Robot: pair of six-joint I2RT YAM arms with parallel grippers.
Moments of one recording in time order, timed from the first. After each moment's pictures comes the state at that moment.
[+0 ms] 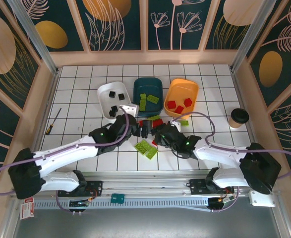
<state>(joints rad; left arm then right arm) -0.98 1.21 0.81 -0.17 -0.39 -0.59 0.96 1.27 0.57 -0.20 0.29 0.98</state>
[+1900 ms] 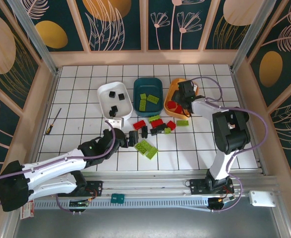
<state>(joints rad) -0.98 1.04 0.54 -0.17 -0.43 -0.70 0.35 1.80 1.13 -0.16 0.21 0.64</state>
